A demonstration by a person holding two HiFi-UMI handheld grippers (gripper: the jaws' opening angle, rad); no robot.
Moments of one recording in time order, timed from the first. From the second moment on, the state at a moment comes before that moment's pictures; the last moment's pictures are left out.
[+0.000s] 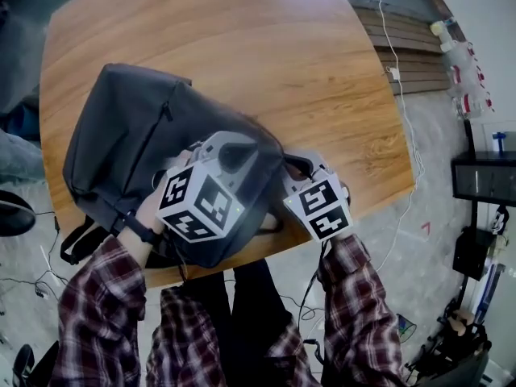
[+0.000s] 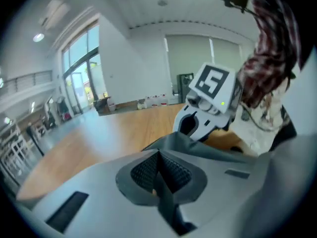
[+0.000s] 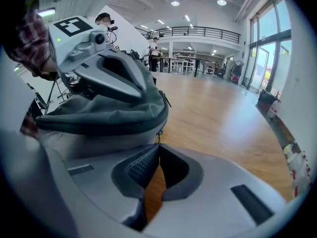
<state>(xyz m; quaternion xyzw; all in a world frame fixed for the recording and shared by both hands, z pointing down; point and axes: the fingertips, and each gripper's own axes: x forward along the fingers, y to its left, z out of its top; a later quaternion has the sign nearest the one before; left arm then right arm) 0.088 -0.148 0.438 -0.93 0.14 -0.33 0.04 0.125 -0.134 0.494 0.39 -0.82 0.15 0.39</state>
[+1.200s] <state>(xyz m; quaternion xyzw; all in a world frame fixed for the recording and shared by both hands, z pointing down) 0.114 -0.179 0.487 -0.91 0.11 -0.40 0.01 0.073 0.022 0.477 0.41 -0.81 0.29 0.31</state>
